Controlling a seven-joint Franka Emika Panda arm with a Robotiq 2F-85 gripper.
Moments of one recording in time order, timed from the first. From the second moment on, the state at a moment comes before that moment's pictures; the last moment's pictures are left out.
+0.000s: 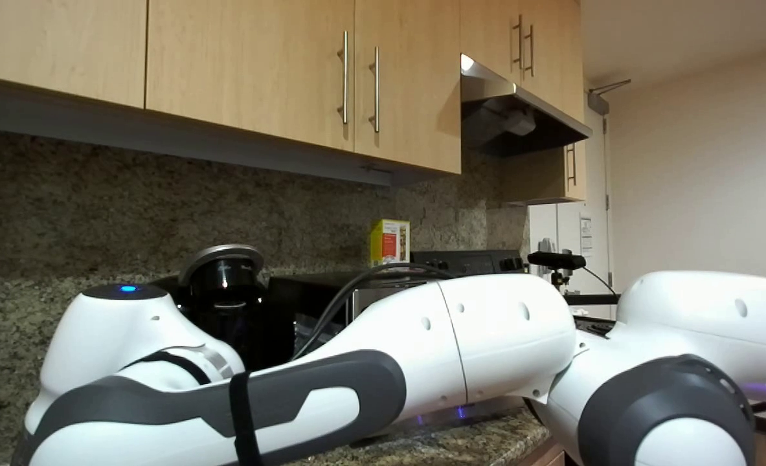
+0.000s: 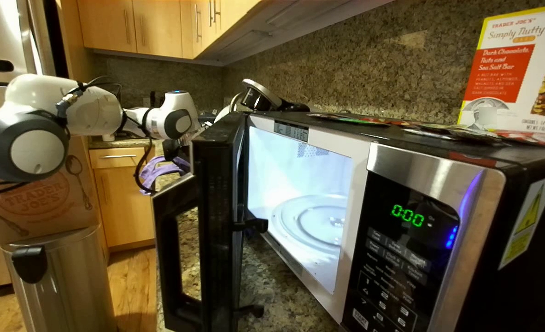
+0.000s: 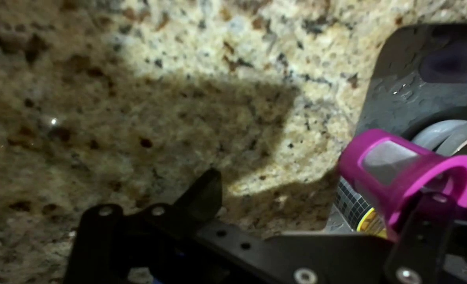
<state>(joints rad) 0.45 1.39 -0.01 -0.37 -0.03 2.10 0.85</state>
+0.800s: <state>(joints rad) 0.47 1.36 -0.06 -0.37 -0.04 1.93 1.11</state>
